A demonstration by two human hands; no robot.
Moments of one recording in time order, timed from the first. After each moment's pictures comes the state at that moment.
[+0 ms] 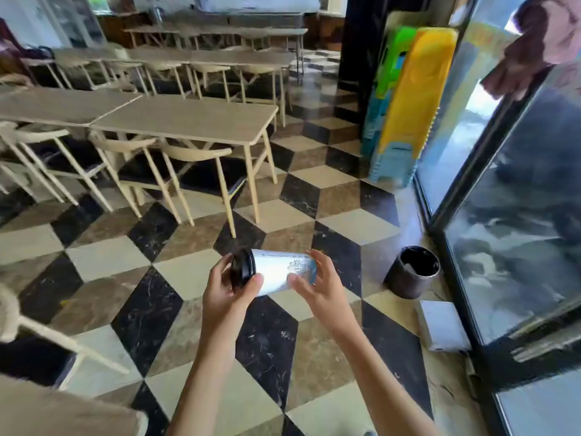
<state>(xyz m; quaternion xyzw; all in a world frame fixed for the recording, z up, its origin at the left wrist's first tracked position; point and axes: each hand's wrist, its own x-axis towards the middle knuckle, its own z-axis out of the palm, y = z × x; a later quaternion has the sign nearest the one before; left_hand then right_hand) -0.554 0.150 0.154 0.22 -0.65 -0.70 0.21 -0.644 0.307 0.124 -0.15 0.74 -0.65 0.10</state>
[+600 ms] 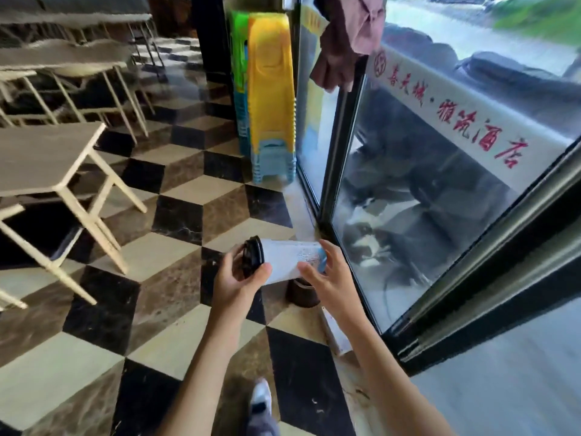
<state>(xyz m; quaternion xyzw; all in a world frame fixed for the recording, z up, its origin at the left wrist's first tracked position) -0.929 0.454 0.136 0.07 -0.69 -0.72 0.03 -0.937 0.640 0.114 0.06 0.75 -0.66 -0.03</state>
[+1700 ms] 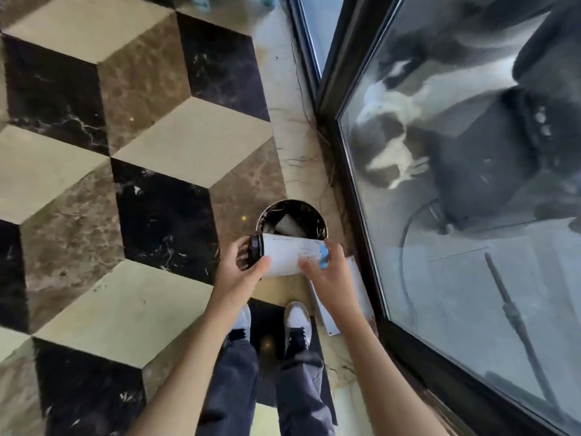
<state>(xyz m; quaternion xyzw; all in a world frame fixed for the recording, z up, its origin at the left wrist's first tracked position) -1.351 0.592 -0.288 0.25 -0.72 -0.60 -0.24 -1.334 0.771 -0.296 0.31 0.77 -0.52 0.21</state>
